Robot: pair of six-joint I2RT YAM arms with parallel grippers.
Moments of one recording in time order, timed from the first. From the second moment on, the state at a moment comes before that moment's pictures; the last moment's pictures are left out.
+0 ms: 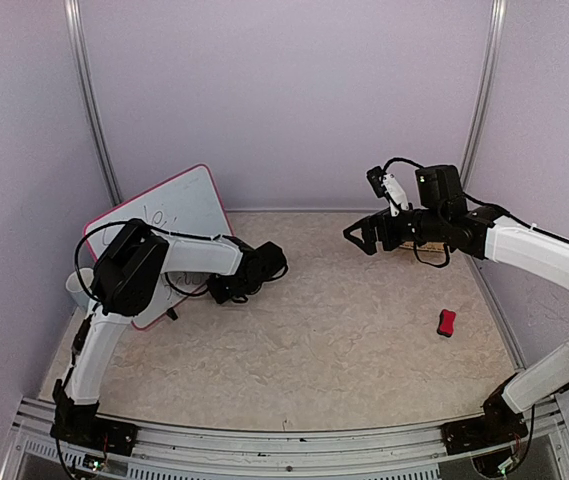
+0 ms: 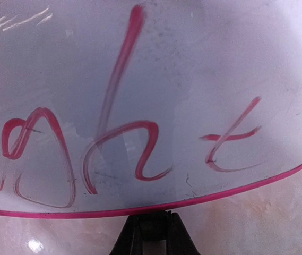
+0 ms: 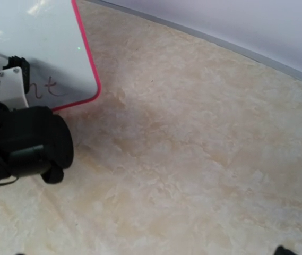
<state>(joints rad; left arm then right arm) -0.75 2.38 1.74 -0.84 -0.89 -1.46 0.52 1.41 1.13 -0.20 -0.24 0.02</state>
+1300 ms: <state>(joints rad) -0.95 2.44 1.87 -0.70 -0.81 -1.26 0.52 1.39 1.13 -0.21 -0.05 0.06</state>
